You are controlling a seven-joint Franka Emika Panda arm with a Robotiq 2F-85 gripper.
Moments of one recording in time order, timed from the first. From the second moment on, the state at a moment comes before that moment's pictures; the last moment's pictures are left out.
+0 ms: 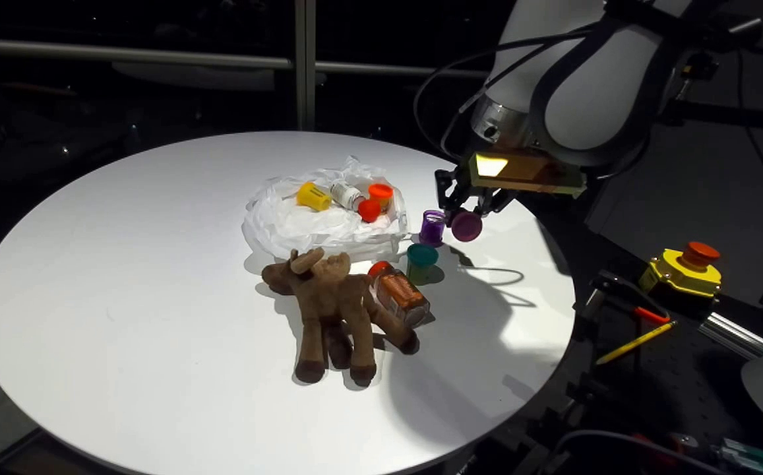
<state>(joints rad) 0.60 0.31 -0.62 -2.66 0.00 3.09 0.84</state>
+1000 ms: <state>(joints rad) 0.51 0.44 -0.50 -2.58 0.09 3.08 0.83</state>
